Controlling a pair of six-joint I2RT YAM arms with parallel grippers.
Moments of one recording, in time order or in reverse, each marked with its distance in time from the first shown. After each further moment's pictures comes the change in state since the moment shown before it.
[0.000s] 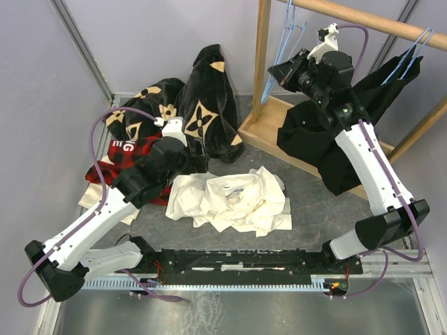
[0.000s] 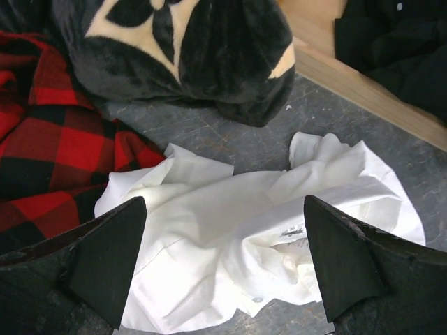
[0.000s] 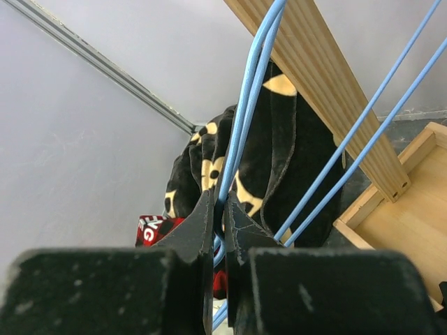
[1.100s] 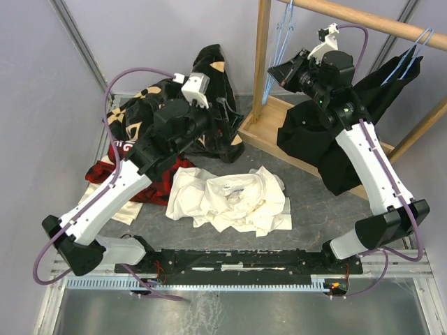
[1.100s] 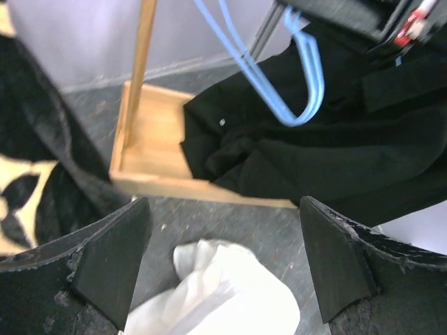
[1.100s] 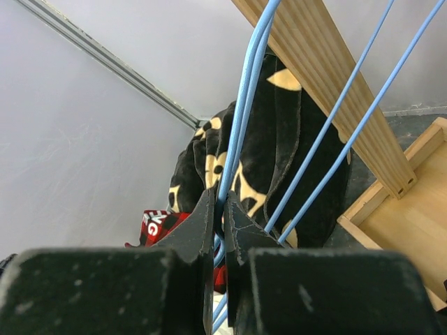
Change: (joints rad) left arm 0.000 0.253 0.346 0.307 0.286 0.119; right arm -0.010 0.002 0.000 -0.007 -0.034 0.012
